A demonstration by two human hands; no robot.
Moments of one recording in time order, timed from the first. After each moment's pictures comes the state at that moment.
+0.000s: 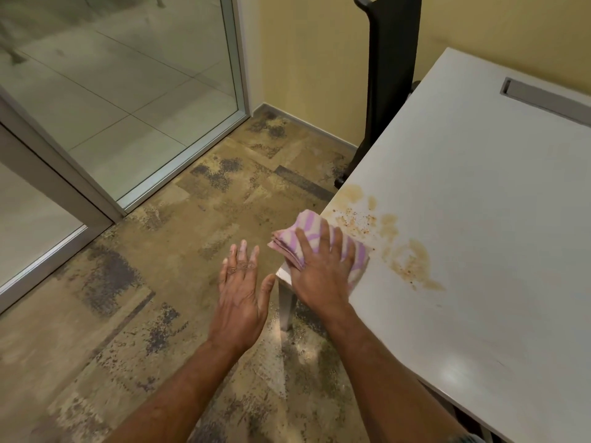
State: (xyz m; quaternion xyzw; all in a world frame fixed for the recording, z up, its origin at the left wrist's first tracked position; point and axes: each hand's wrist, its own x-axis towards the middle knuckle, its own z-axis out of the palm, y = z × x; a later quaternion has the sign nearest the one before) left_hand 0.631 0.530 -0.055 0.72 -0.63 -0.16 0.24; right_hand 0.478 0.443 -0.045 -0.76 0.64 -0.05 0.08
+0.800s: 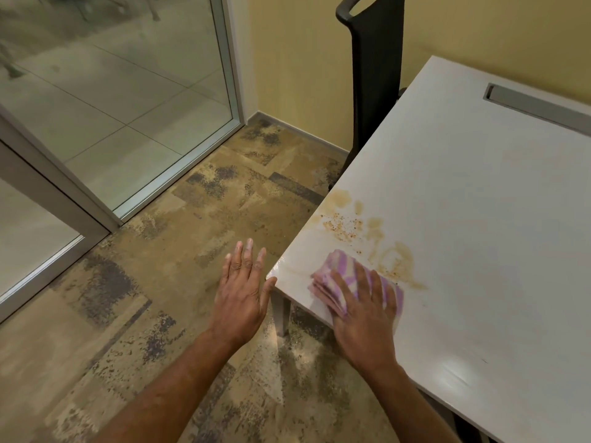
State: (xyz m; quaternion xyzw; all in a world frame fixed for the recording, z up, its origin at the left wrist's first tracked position) left_hand 0.621 0.513 -0.041 0.70 -0.70 -0.11 0.13; right_hand 0.376 0.513 -0.047 -0.74 0.66 -0.05 0.08
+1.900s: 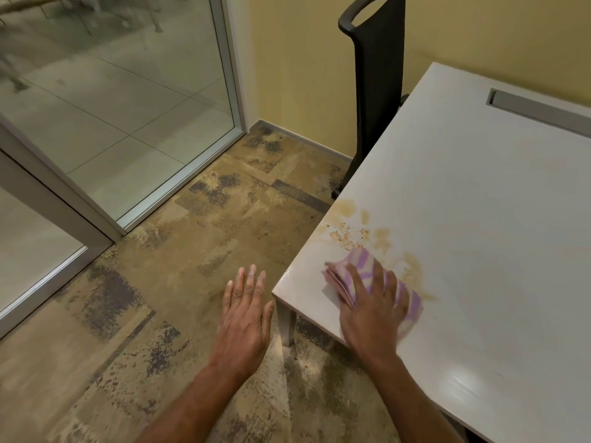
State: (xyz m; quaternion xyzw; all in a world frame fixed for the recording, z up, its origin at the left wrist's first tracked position) left_hand 0.623 0.536 -0.051 0.70 -0.68 -0.13 0.15; right_hand 0.397 0.482 -0.039 -0.67 0.74 -0.05 0.06
